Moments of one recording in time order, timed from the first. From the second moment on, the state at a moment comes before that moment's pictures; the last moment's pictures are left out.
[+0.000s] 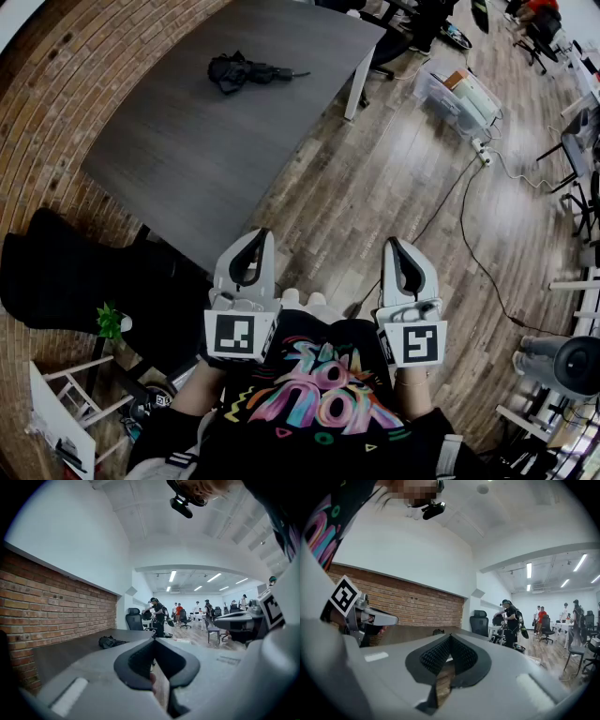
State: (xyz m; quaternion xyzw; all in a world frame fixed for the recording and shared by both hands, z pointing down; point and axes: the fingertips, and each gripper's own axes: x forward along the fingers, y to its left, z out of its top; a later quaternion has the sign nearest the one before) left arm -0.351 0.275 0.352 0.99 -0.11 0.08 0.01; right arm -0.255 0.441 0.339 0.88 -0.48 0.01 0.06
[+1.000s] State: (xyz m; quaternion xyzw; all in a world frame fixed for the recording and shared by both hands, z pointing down) left arm -0.219 0.206 0.367 0.99 -0.09 0.10 0.01; right arm -0.125 0.368 0.358 0.88 -0.47 0.03 0.06
